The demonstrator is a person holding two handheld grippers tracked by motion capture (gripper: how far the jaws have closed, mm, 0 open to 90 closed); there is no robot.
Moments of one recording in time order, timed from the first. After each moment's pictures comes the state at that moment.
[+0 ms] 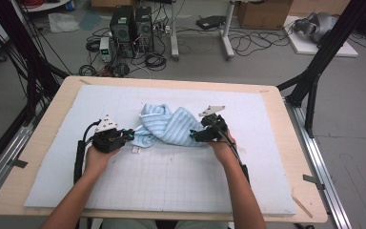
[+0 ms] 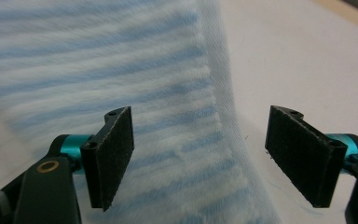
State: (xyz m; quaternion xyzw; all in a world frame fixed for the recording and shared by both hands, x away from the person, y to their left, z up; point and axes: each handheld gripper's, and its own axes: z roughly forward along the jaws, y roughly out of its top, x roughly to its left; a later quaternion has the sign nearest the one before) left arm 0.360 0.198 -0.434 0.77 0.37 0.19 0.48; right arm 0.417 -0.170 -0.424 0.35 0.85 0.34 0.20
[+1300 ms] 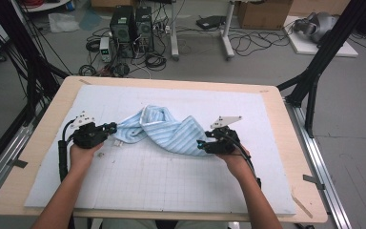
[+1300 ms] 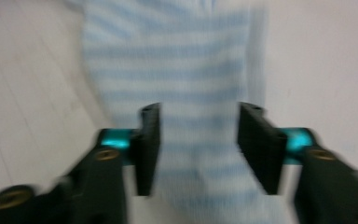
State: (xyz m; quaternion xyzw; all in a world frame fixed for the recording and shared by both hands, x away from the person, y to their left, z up) left arm 0.364 0.249 -0.431 0.72 0.42 0.21 0.51; right arm 0.361 -0.198 -0.402 0.32 0.85 0.40 0.14
